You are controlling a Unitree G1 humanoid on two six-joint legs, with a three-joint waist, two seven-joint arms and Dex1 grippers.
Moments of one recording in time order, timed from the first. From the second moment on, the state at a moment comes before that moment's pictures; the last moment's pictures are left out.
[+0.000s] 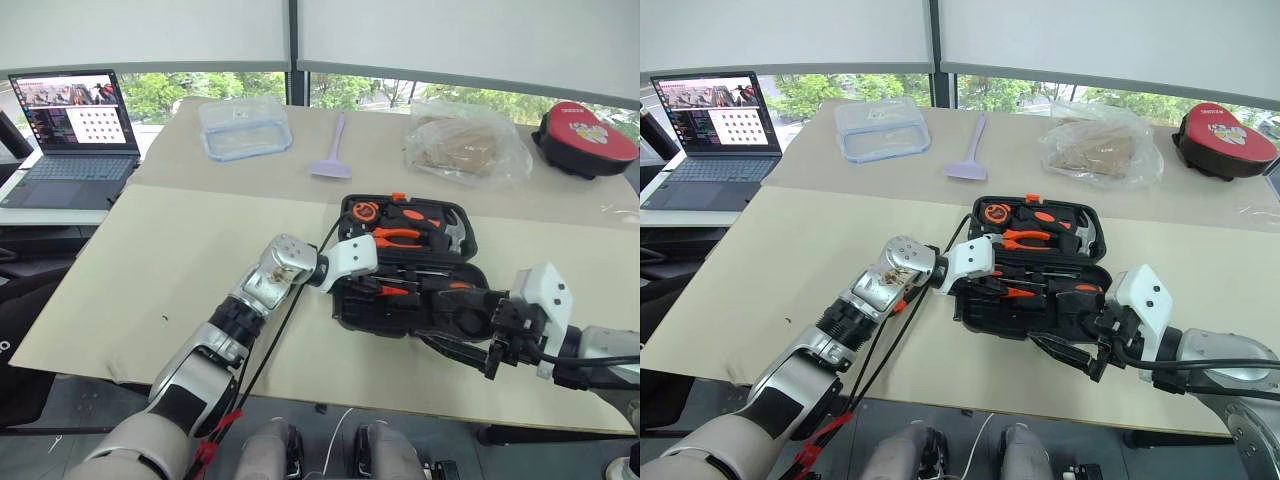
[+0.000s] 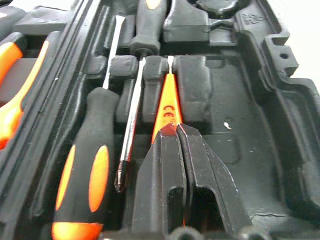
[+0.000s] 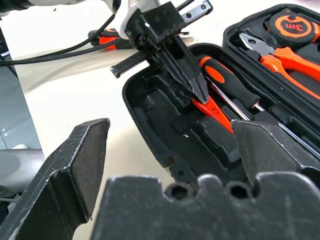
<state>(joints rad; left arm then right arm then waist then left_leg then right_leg) -0.85 0.21 -0.43 0.42 0.03 0.25 -1.15 0.14 -0.88 -0.38 -0.73 0.76 0.75 0.76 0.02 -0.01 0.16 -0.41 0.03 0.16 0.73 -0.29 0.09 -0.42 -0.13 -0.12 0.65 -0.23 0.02</state>
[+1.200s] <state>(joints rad) -0.71 0.70 -0.38 -0.22 -0.23 1.19 -0.86 -0.03 -0.94 -0.28 -0.70 0.88 0.77 0.83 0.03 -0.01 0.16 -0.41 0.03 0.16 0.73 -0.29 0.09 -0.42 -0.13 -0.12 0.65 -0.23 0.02</state>
